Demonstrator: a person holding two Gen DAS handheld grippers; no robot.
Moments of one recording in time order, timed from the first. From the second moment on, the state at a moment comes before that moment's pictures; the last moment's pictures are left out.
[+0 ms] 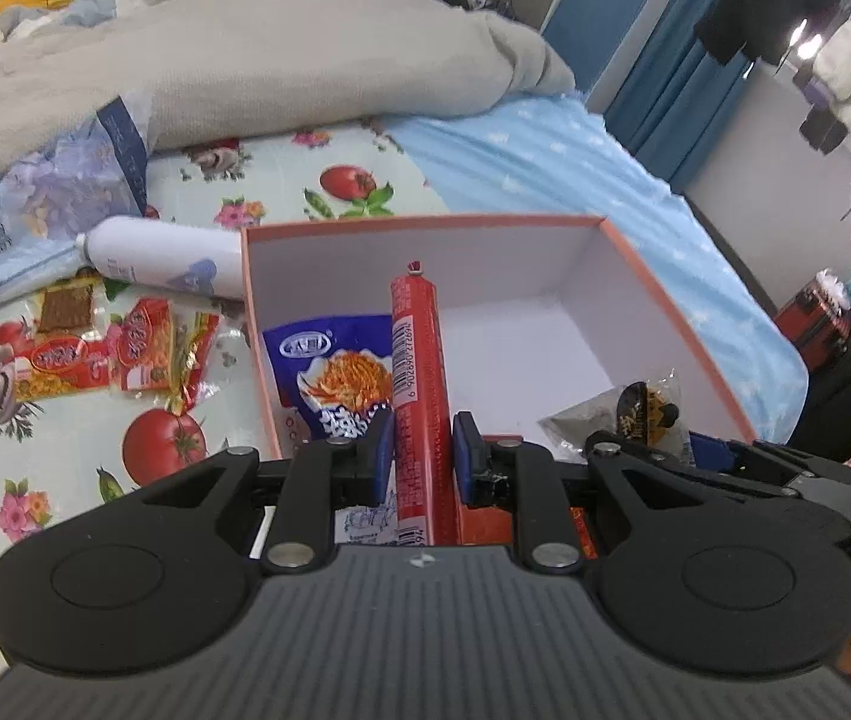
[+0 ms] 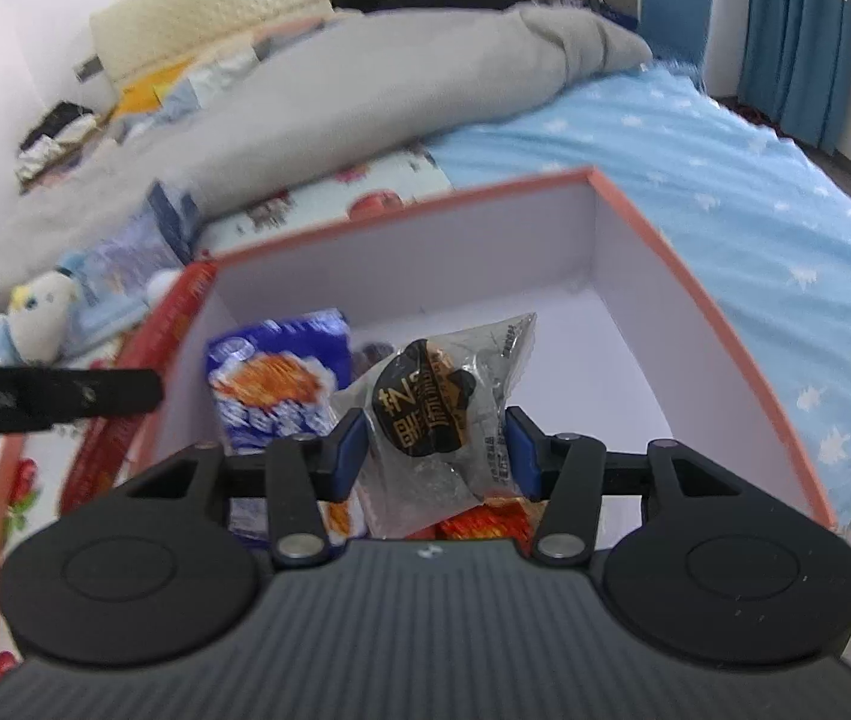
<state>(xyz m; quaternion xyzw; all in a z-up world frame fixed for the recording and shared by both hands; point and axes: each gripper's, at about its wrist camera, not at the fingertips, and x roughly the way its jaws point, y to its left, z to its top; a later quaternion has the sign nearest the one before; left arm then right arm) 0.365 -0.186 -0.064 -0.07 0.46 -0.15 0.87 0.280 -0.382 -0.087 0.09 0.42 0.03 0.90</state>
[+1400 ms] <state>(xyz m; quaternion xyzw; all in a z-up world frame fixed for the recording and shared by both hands) 0.234 -0.099 0.067 -0.07 0.33 -0.12 0.93 0.190 -0.335 0.022 0.10 0.28 0.07 0.95</state>
